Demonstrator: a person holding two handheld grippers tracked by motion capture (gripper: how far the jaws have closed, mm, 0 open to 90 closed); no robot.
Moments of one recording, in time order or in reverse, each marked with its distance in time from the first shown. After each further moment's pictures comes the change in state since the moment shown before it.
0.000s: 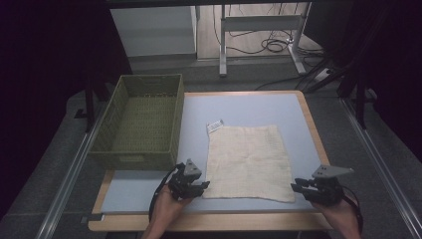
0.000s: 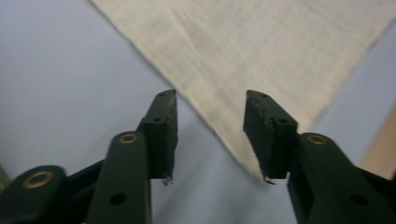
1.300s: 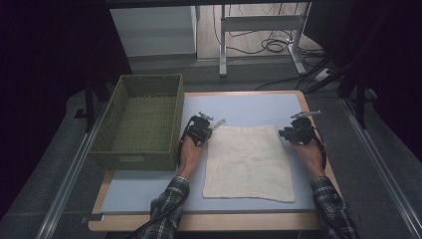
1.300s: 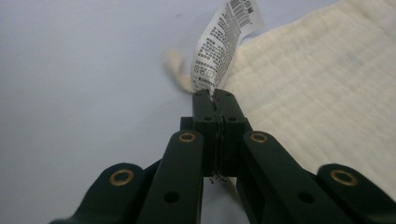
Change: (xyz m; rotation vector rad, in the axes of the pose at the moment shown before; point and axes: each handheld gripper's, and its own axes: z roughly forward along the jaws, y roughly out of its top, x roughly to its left) left arm 0.112 0.091 0.106 0.019 0.215 -0.183; right arm -0.120 0.100 0.117 0.010 -0.195 0.130
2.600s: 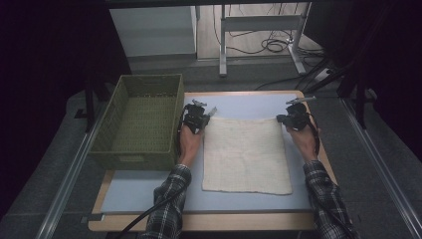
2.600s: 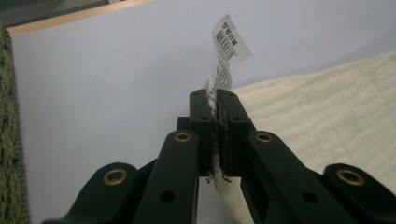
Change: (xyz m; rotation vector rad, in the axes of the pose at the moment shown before) left arm 0.019 0.027 -0.002 -0.133 -0.043 -0.090; right arm -0.001 0.045 0.009 -0.038 -0.012 -0.009
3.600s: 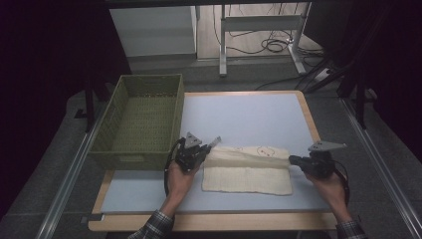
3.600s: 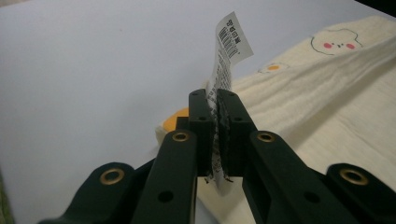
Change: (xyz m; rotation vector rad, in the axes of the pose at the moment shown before) left arm -0.057 -0.092 -0.105 -0.100 -0.157 0.120; right arm 0.049 -0.117 -0.110 -0.042 0.183 -0.055
